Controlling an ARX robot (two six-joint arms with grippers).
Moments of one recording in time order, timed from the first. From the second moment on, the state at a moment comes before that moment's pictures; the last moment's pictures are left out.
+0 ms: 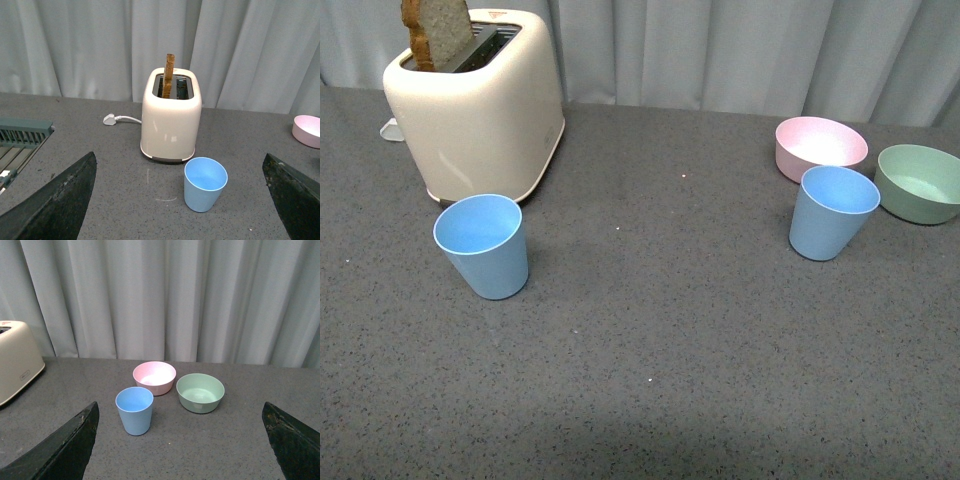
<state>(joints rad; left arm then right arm) 0.00 0.00 0.02 0.00 0.00 0.00 0.00 0.00 0.00 0.00 0.00 0.00</state>
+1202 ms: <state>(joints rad) 0.01 0.75 0.20 0.17 0.01 -0.15 0.00 0.00 0.00 0.00 0.00 0.00</state>
